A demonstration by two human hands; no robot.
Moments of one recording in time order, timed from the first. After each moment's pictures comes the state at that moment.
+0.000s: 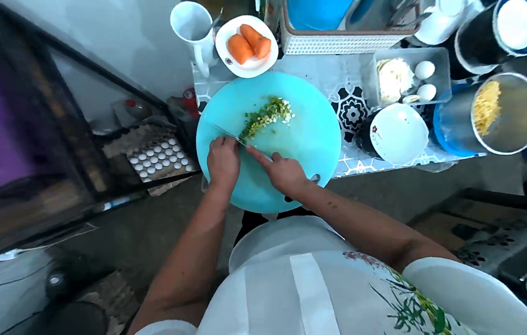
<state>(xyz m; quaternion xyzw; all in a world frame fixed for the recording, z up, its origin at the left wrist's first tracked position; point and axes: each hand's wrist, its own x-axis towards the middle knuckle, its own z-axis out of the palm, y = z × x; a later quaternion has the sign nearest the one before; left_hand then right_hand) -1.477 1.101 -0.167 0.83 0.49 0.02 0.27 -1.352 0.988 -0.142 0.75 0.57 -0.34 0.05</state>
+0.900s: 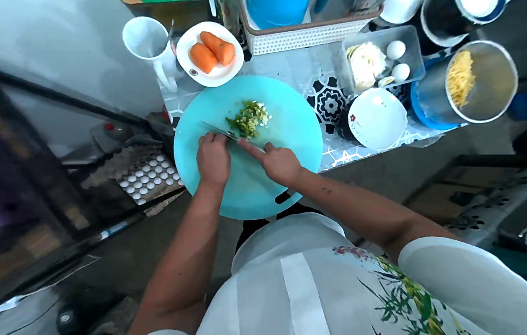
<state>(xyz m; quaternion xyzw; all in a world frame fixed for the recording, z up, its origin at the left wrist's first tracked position) -1.438 1.113 -0.168 0.88 0.42 0.02 0.24 -1.315 0.989 -0.138 0.77 0.55 -0.32 0.03</state>
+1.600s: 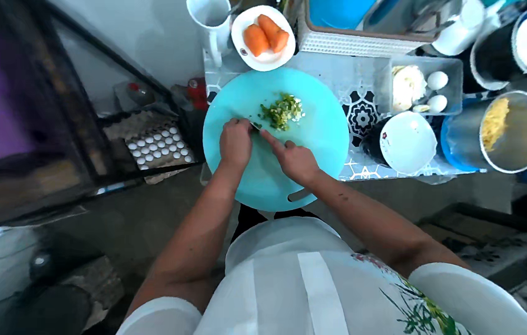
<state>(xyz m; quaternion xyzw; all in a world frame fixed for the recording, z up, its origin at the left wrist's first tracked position) -1.450 1.122 -0.155 0.81 0.49 -0.04 0.32 -1.328 0.997 -0.150 0.76 0.58 -0.28 0.03</state>
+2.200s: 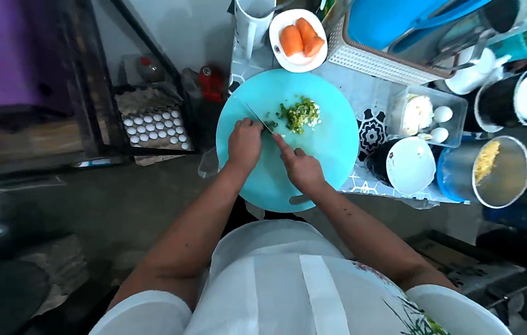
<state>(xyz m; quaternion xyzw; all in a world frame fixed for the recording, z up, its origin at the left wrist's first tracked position) -1.471 1.111 -0.166 0.81 0.49 0.00 0.32 -1.346 0.991 -0.145 0.77 0.59 -0.25 0.05</state>
